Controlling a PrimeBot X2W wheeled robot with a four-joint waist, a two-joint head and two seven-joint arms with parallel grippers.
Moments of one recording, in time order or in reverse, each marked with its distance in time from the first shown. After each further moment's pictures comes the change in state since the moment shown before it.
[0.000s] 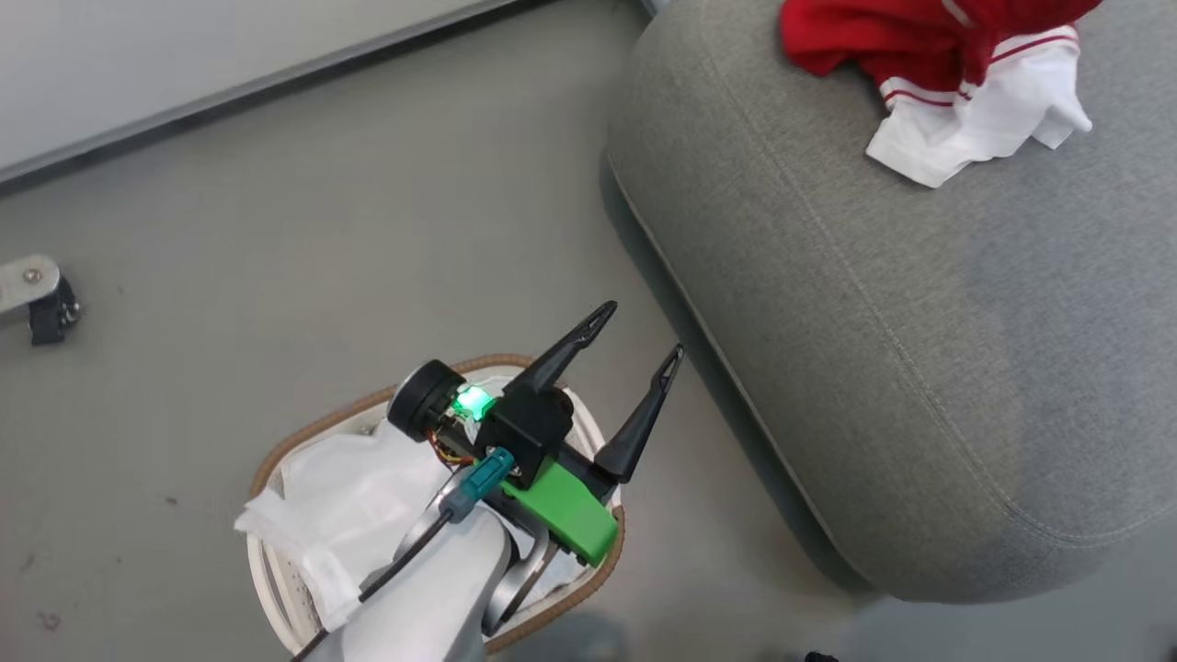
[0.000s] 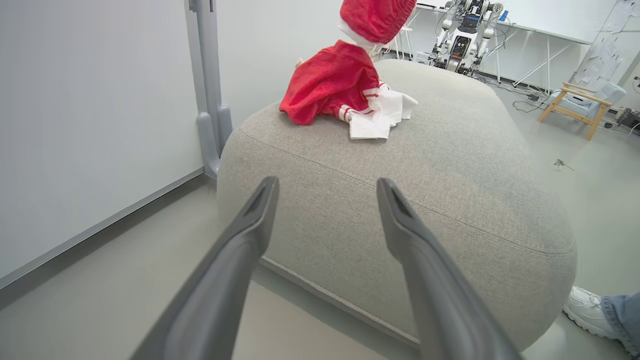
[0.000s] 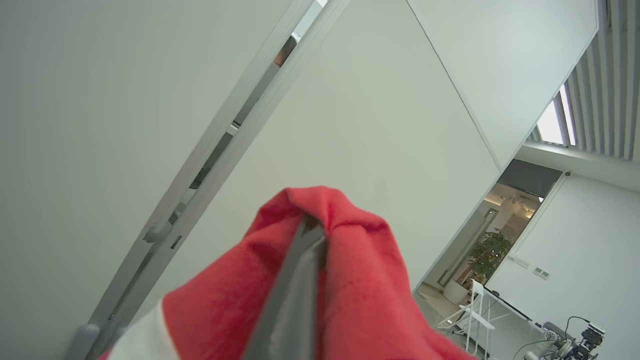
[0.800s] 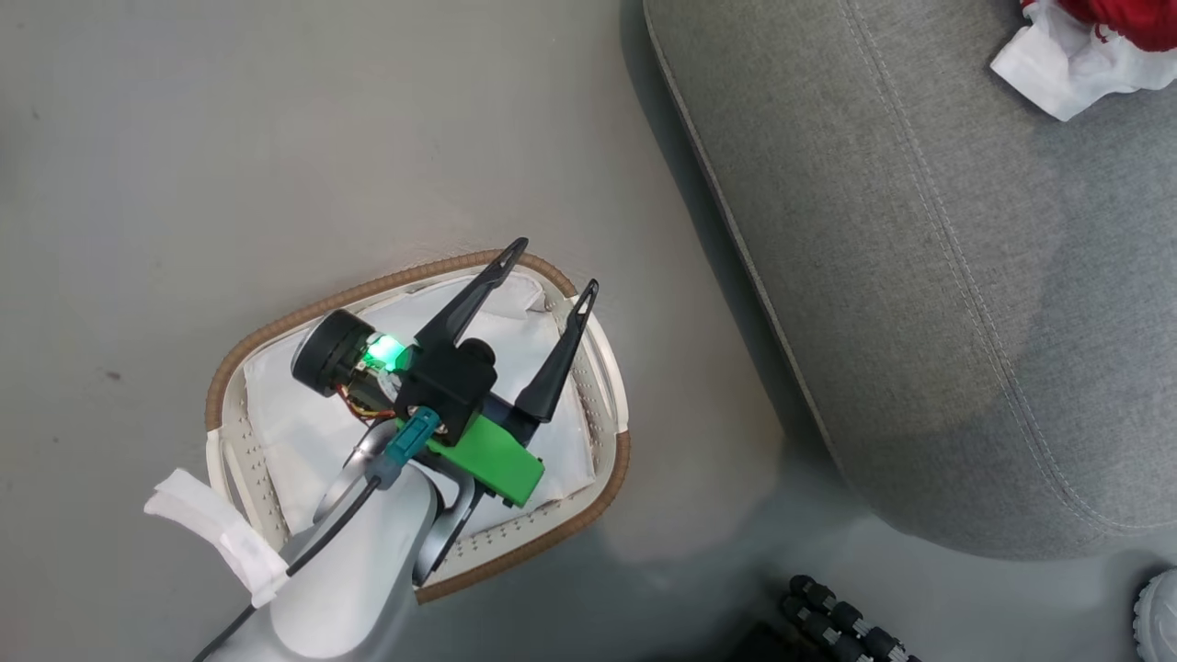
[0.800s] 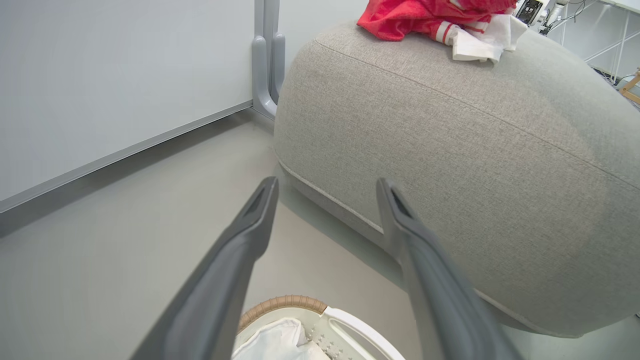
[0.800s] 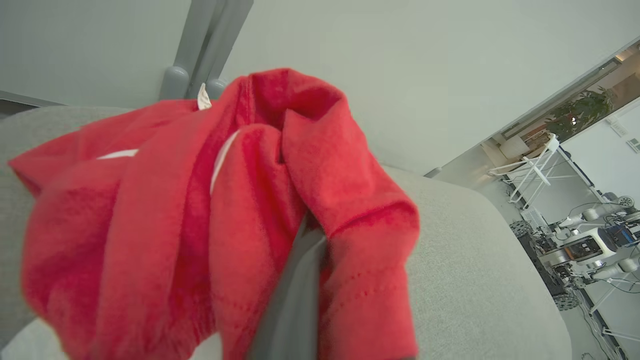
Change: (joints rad) left arm -0.044 0.078 0.106 -0.032 0.086 0.017 0.000; right arm 0.071 0.126 -0.145 0.398 -0.197 0.000 -0.017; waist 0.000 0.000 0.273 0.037
